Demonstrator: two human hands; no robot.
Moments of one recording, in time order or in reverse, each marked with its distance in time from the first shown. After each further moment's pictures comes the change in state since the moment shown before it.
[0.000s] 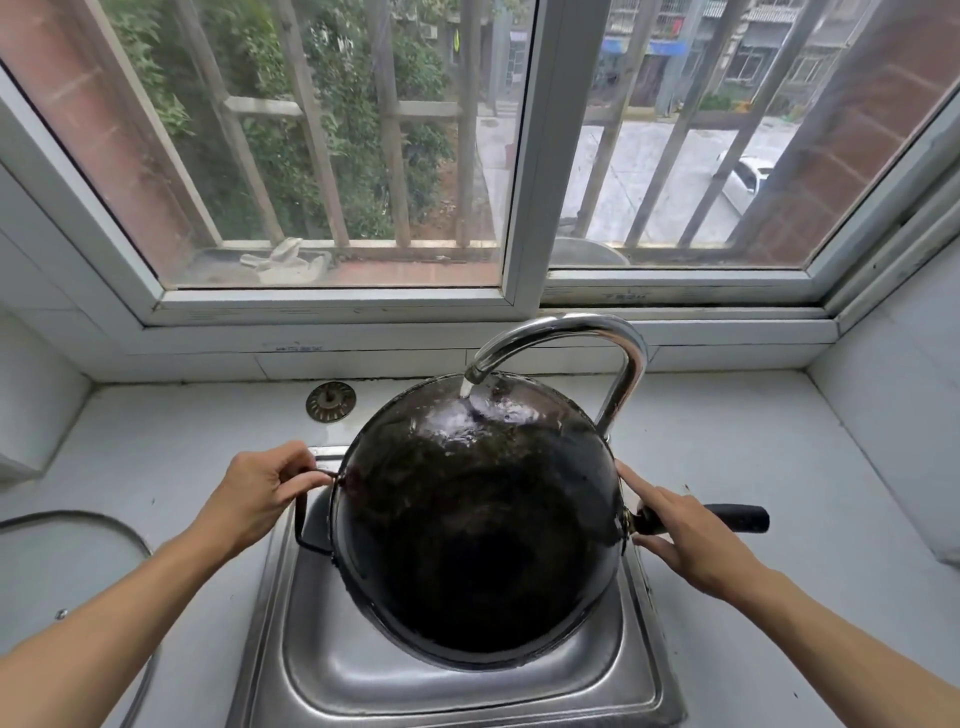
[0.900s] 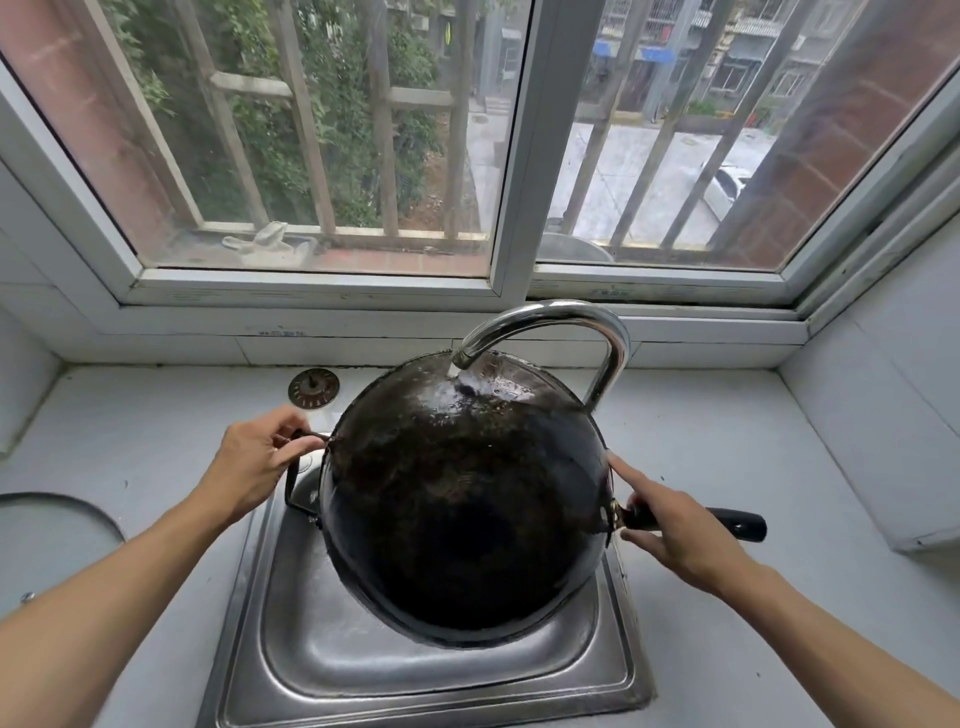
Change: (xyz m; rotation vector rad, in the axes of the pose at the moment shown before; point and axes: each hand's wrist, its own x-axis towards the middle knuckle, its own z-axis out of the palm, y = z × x) left_hand 0.017 0.006 0.012 -0.037 0.064 -0.053; right_hand -0.014 -0.012 -0.018 0.047 0.003 0.029
